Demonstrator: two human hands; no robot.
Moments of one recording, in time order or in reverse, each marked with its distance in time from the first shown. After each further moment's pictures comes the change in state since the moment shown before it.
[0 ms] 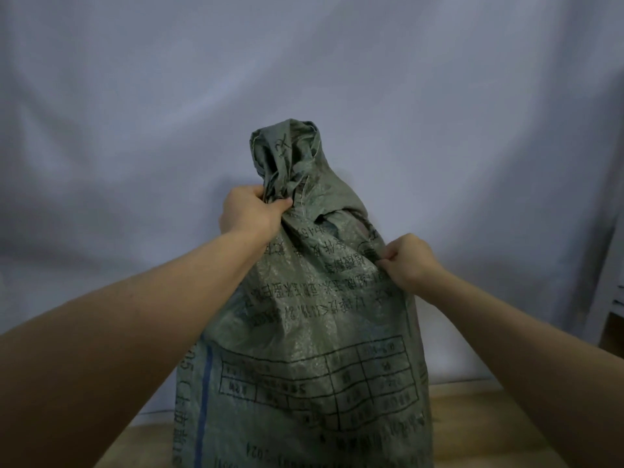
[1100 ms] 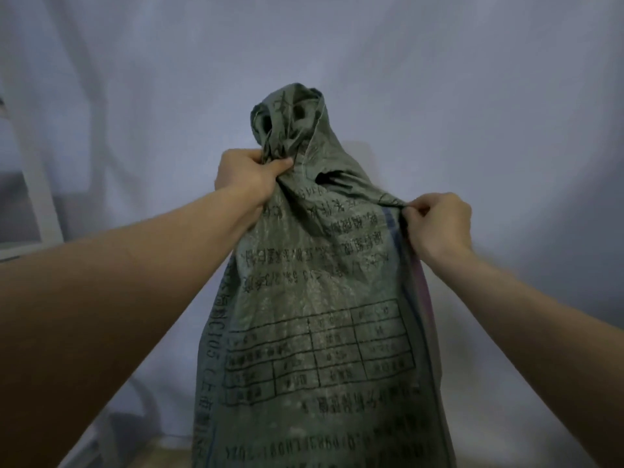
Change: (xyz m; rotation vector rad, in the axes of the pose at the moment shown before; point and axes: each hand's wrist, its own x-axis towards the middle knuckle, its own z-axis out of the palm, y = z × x) left_hand 0.040 0.110 0.003 -0.066 0.202 0.087; right_hand 0.084 -0.013 -0.071 0.408 0.419 -0.231
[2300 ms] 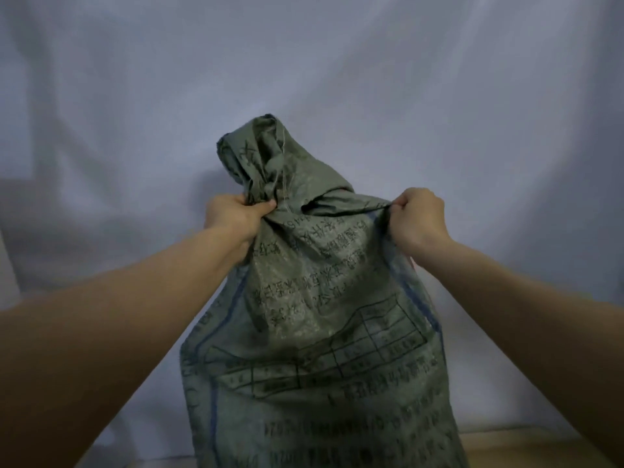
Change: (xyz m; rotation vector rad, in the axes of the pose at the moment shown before) left_hand 0.023 -0.094 -0.052 -0.185 -0.250 -0.200; right_hand -0.027 -0.060 0.062 -0.215 0.002 0.145
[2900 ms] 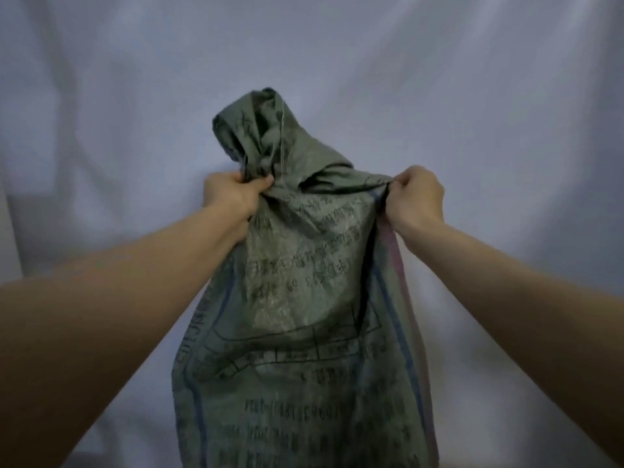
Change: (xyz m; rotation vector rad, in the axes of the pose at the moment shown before) left_hand 0.013 0.051 0.032 -0.090 0.101 0.113; right_hand 0.044 -0.015 -0.035 0.230 0.126 -0.072
